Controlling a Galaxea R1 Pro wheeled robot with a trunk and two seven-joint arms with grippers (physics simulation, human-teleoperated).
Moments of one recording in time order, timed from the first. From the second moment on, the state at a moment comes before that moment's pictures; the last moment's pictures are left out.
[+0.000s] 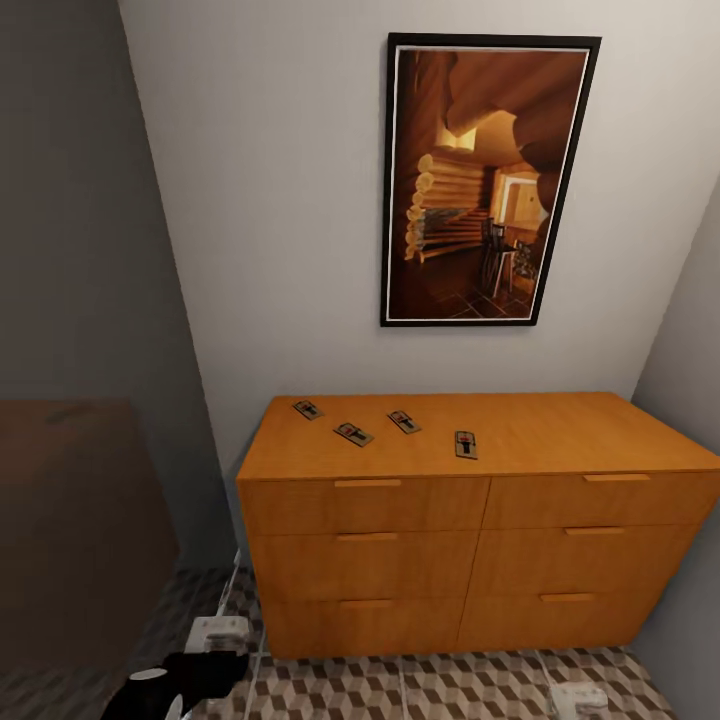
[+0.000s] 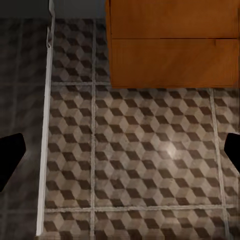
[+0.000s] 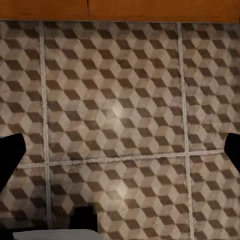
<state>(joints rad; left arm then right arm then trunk) -0.02 0.00 0.02 -1.42 0.00 0.77 -0.01 -0.01 -0.12 -0.03 -1.11 0.00 0.61 0.00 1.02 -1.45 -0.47</state>
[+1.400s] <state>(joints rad) -0.97 -0.17 -0.27 -1.48 0.01 1.04 -0.02 -0.55 -0.25 -0.19 -1.54 0.01 1.04 0.00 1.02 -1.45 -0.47</state>
